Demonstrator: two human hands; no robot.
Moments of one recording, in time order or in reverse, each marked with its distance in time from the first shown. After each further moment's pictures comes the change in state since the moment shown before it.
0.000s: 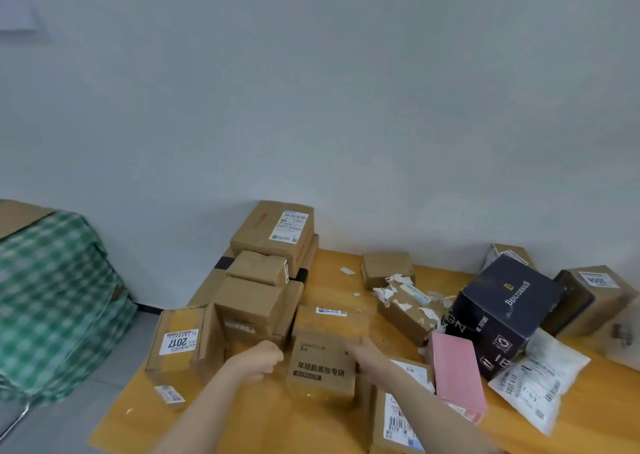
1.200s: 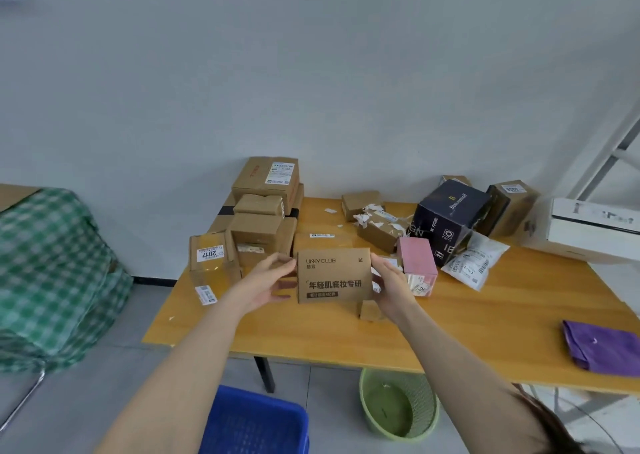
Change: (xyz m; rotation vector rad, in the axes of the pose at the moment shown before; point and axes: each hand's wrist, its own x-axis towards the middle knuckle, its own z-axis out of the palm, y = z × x) left_hand -0.128 -0.054 0.009 -0.471 -0.149 0.398; right_hand -0.156 0.057 0.015 0.698 0.195 -0.348
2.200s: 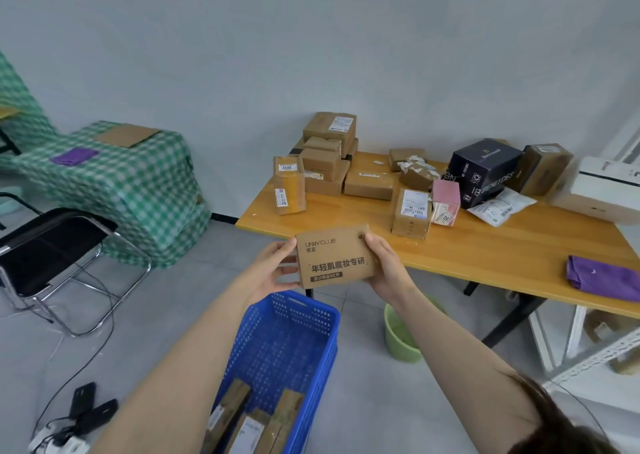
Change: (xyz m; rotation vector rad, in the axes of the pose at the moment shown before) left_hand -0.289 -0.145 0.028 -0.214 0.213 0.050; right_hand -0.262 0.078 0.014 0.000 -0.361 0.085
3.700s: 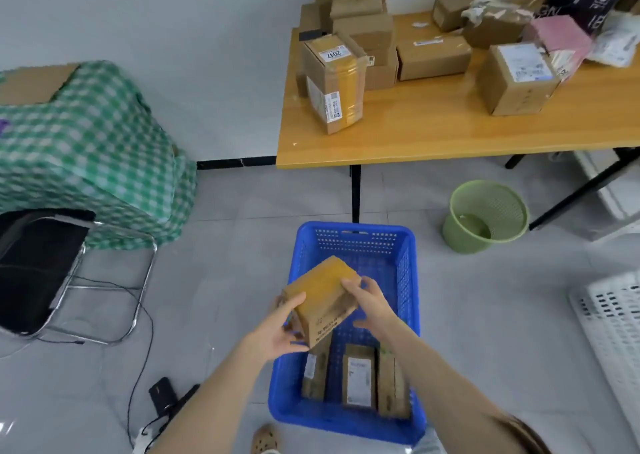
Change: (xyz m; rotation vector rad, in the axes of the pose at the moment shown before) left_hand 0.094 -0.160 -0.305 -0.108 0.043 -0.712; right_hand 0.096 0.331 0.185 -0.102 0.425 0.553
